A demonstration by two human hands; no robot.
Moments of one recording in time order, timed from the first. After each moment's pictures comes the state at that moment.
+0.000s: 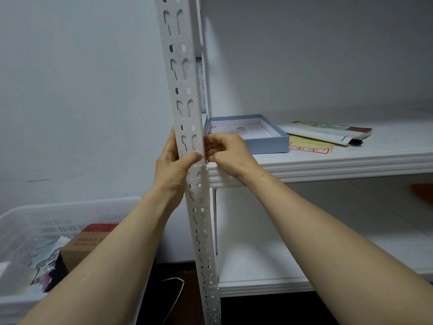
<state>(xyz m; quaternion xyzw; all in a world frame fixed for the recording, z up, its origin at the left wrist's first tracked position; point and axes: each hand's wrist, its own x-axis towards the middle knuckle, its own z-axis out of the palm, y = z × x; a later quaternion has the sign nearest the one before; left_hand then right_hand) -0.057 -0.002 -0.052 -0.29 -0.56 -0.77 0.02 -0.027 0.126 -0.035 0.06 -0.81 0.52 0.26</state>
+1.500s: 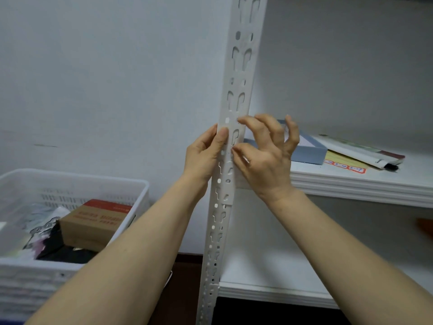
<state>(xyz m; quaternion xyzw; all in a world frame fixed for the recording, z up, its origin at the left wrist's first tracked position) -0.070 -0.009 -0.055 -0.27 -0.51 -0.82 0.00 -0.025 0.108 -0.049 0.08 -0.71 -0.12 0.69</state>
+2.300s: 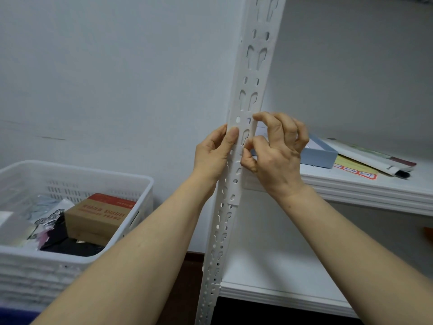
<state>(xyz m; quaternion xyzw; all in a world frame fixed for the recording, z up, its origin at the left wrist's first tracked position) -0.072 -0.007 -0.057 -0.24 -0.52 -0.82 0.00 -0.033 0.112 -0.043 0.09 -0.68 -0.18 0.70</state>
